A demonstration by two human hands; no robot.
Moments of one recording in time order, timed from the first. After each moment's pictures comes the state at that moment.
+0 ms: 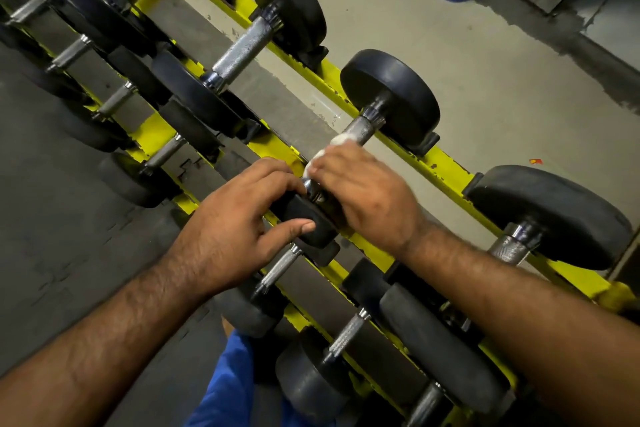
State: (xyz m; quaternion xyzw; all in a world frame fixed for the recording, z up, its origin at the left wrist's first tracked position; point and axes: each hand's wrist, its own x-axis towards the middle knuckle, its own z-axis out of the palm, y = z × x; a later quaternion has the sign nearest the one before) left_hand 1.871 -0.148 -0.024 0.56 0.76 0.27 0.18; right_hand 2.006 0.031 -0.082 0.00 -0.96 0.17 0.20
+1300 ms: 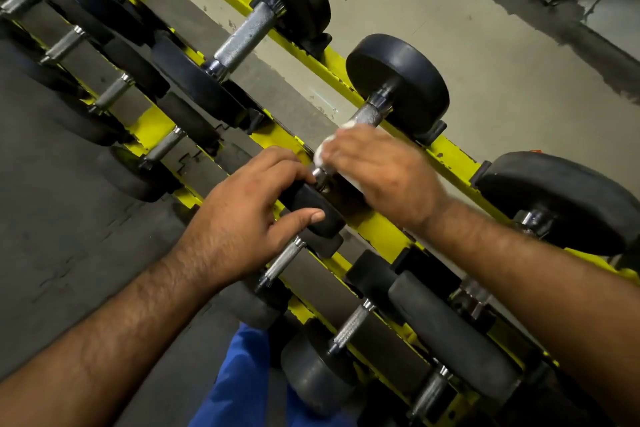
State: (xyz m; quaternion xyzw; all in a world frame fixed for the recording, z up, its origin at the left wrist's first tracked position) left_hand 1.873 -0.148 -0.025 0.55 0.77 0.28 0.18; right_hand 2.008 0.049 -0.079 0.02 -0.97 0.13 0.20
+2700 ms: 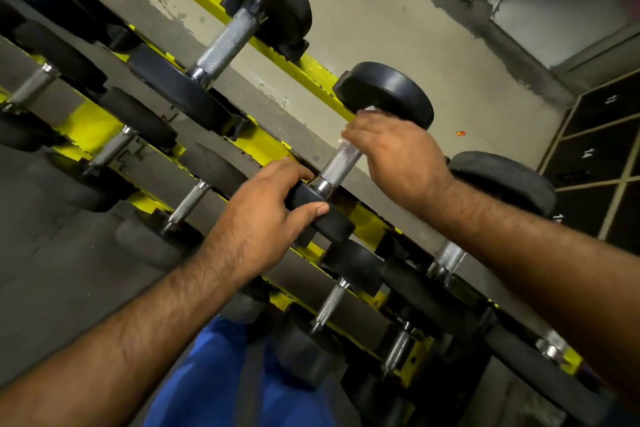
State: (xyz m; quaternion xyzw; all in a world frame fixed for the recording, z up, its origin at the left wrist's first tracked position) left_hand 1.855 -0.140 -0.025 0.48 0.74 0.34 0.32; right_hand 1.989 0.043 -0.013 -0.20 -0.98 0.02 -0.04
